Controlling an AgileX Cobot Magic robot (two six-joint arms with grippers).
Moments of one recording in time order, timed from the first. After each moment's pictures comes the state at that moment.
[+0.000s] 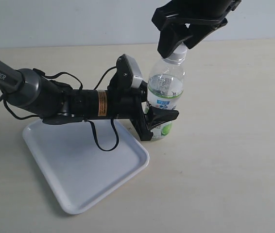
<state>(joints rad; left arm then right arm) -0.55 2.26 -1.13 1.00 -0.97 -0.43 0.30 1.75 -1.62 0.23 1.20 -0.23</state>
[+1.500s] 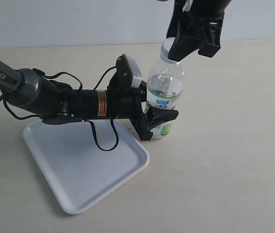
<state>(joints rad) -0.55 2.26 -1.13 1.00 -0.97 -0.43 0.30 1.75 -1.62 0.26 1.21 -1.19</state>
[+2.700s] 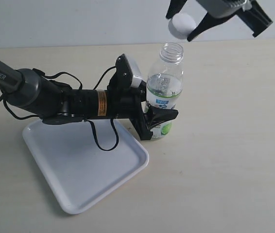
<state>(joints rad) -0.55 2.26 -1.13 0.99 -0.97 -0.43 0.30 1.61 -1.62 0.25 1.22 -1.94</state>
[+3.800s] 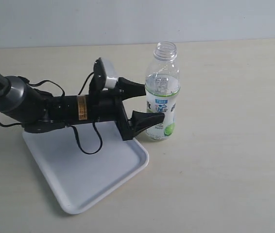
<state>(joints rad) -0.45 2.29 -1.05 1.00 -1.18 -0.40 0.30 1.39 -1.62 0.38 1.22 -1.16</state>
